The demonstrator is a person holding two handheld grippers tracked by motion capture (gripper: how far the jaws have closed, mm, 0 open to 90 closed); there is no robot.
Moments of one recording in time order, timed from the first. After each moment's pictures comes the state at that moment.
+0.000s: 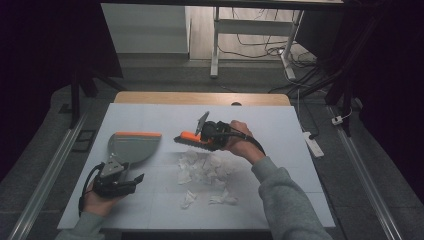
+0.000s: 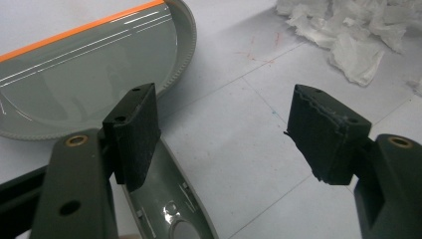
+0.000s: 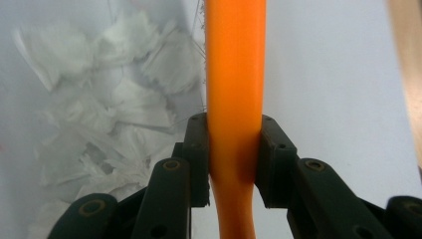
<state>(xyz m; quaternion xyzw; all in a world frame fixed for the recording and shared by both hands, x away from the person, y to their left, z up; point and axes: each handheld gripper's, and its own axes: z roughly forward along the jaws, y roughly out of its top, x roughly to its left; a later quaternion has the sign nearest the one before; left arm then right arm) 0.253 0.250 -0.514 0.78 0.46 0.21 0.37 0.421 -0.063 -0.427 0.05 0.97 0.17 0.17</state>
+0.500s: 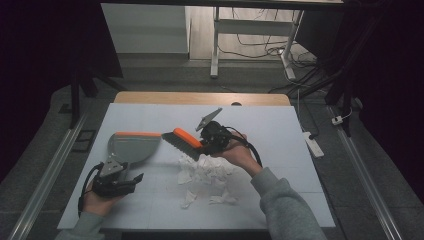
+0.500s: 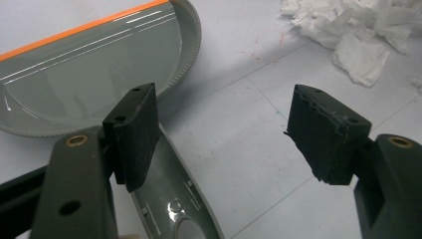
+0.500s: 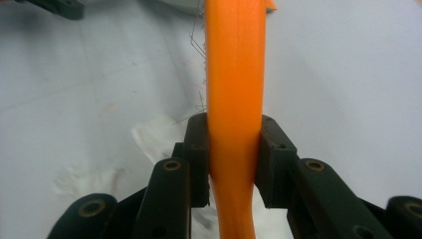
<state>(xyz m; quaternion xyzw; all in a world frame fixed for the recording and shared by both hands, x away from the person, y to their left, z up) 0.253 0.251 -0.515 0.78 0.46 0.21 0.37 0.401 -0.060 -0.427 0.15 0.94 0.30 0.04</state>
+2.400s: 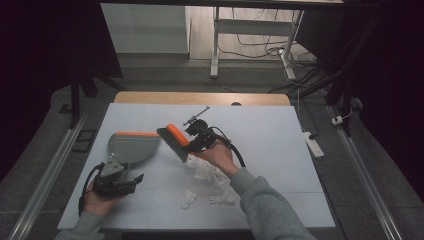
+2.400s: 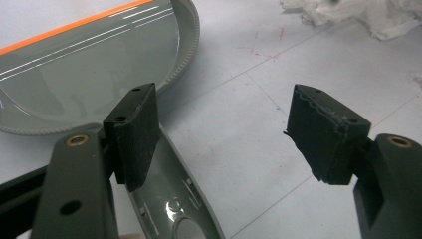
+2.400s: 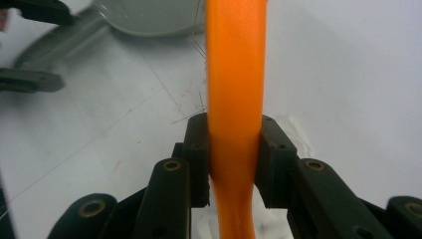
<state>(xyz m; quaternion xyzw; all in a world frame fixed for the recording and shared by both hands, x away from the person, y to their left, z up) 0.254 0.251 -0.518 0.78 0.46 0.21 0.36 0.414 -0.019 -0.452 0.29 0.91 0.29 0.00</state>
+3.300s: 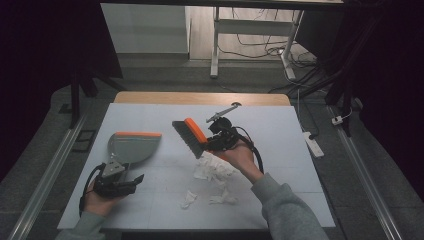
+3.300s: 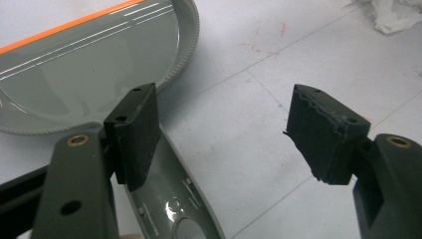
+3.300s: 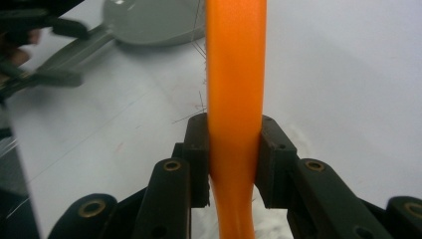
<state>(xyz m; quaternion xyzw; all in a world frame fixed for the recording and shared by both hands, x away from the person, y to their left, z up) 0.254 0.250 -0.519 0.79 0.46 0.21 0.36 0.393 -0.085 -0.414 0.29 0.90 0.34 0.01</state>
